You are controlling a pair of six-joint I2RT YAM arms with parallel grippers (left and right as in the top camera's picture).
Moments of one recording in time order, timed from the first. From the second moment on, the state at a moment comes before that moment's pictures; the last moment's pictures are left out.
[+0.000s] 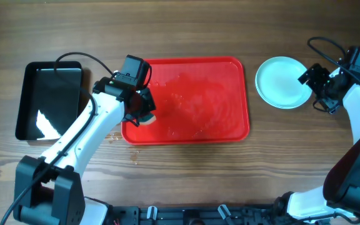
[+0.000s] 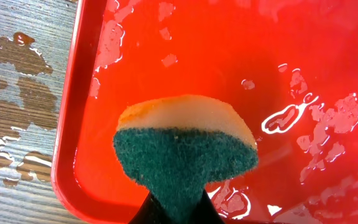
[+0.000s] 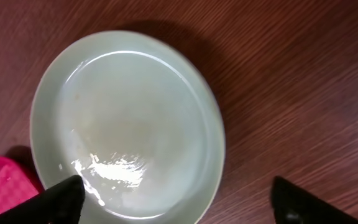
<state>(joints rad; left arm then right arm) -0.35 1.59 1.12 -0.84 0.01 -0.67 -0.39 1.68 1.16 -0.65 -0.17 0.44</state>
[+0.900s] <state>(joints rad) 0.02 1.55 1.18 -0.73 -0.17 -0.49 0.30 1.59 1.16 -0.69 -0.47 0.35</state>
